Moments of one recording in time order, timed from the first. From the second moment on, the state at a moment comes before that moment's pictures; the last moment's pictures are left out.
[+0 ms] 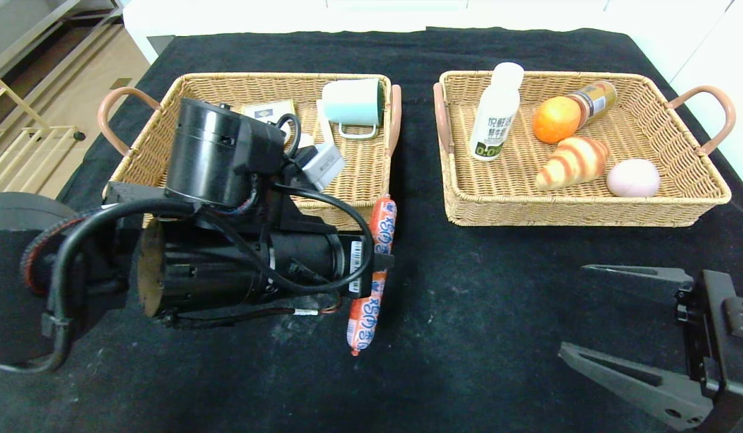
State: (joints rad) left arm -0.71 1.64 -1.19 0.00 -0.04 -0.32; right arm 0.46 1.19 -0.51 -0.56 0.48 -0.11
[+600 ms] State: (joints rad) left arm -0.82 1.83 -1.35 0.00 -0.01 -0.41; right arm 0.42 1.18 -0.53 -0.56 0.48 -0.12
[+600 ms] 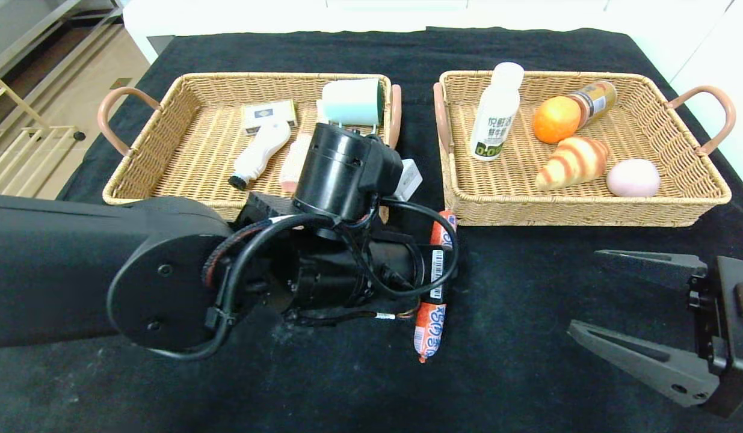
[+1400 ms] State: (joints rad) left arm -0.86 1.97 -1.47 0.02 0.06 -0.47; right arm 0.43 1.20 -0.52 -0.56 0.48 -0.12
